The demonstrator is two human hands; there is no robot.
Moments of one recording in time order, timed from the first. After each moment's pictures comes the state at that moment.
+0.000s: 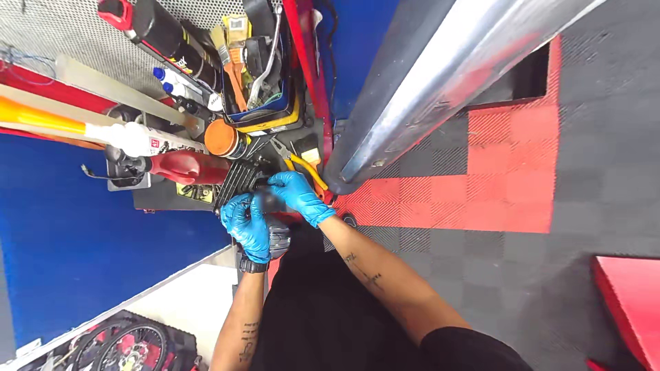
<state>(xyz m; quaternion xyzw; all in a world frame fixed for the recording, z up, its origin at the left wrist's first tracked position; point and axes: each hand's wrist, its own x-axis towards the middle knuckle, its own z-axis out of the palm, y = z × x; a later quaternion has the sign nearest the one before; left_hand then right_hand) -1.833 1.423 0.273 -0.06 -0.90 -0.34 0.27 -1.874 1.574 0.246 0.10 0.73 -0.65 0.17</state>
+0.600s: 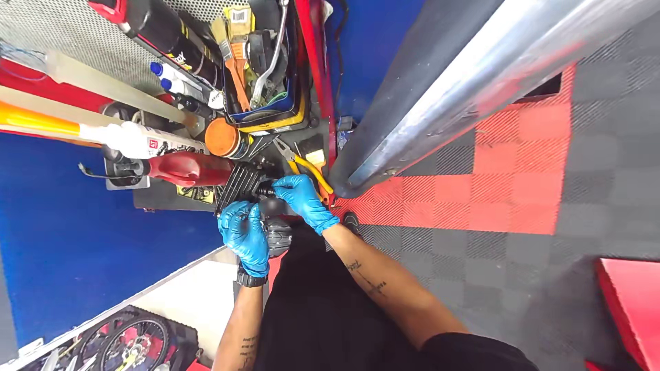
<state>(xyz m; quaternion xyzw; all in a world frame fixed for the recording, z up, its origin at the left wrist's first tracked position) -1.830 1.413 0.284 -0.10 -0.86 -0.42 0.28 -1.870 1.565 0.231 0.17 0.66 -0.72 0.12</state>
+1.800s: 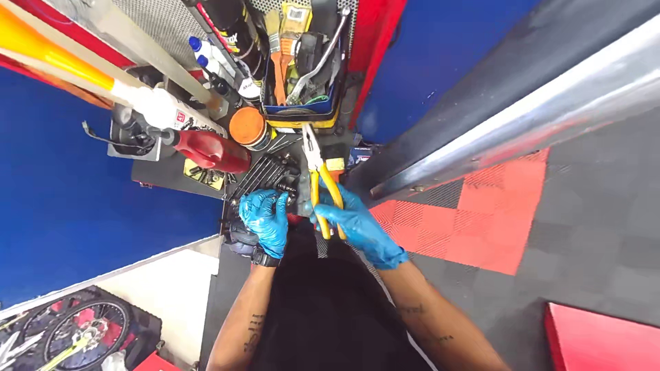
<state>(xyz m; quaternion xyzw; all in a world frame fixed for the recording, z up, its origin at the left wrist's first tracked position) -1.839 1.422 0.264 -0.06 -0.93 -0.24 0.29 -1.817 1.629 0.309 0.09 0.51 -0.83 0.19</state>
